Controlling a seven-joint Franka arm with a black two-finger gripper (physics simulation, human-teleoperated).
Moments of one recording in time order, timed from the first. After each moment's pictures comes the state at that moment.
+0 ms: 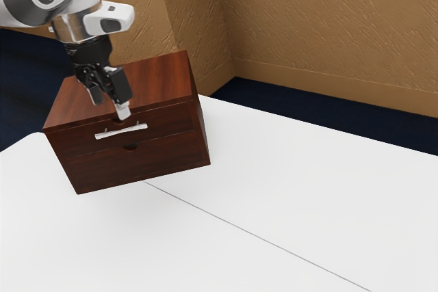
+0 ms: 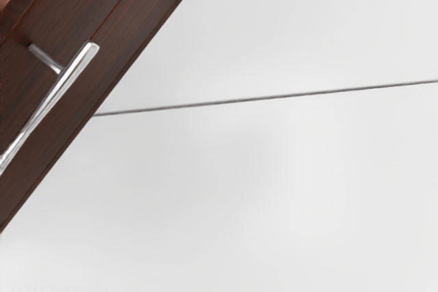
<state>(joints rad) -0.08 0.04 0.32 -1.35 0.03 1.39 0.34</state>
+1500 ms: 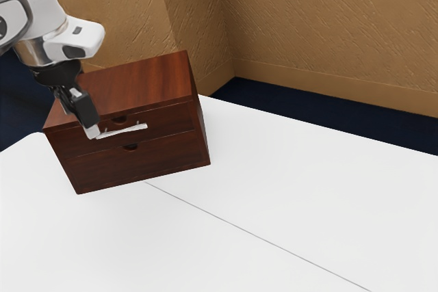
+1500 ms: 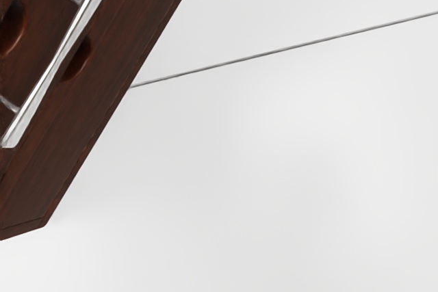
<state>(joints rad) -0.08 -0.27 0.23 -1.71 0.22 1.55 0.38</state>
